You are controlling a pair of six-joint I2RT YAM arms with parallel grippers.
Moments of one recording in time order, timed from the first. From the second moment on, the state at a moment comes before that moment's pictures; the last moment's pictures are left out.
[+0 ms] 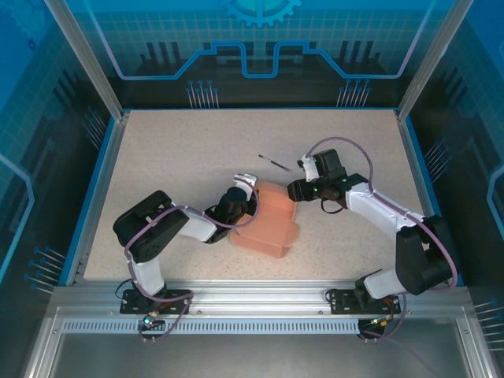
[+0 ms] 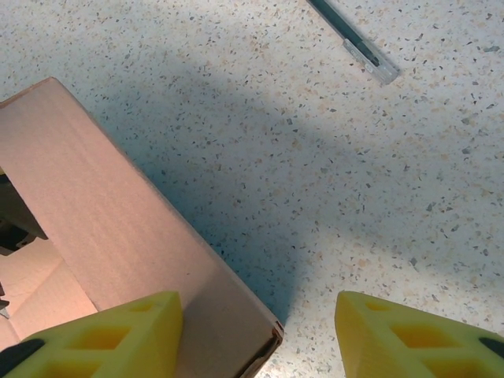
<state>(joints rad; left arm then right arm) -0.72 1.82 0.64 0.76 -0.30 -0.19 0.38 1.43 0.91 -0.40 -0.24 0.16</state>
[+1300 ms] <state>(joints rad) -0.51 1.80 1.37 -0.63 0.13 0.15 0.38 1.18 0.97 -0.50 -0.14 0.14</state>
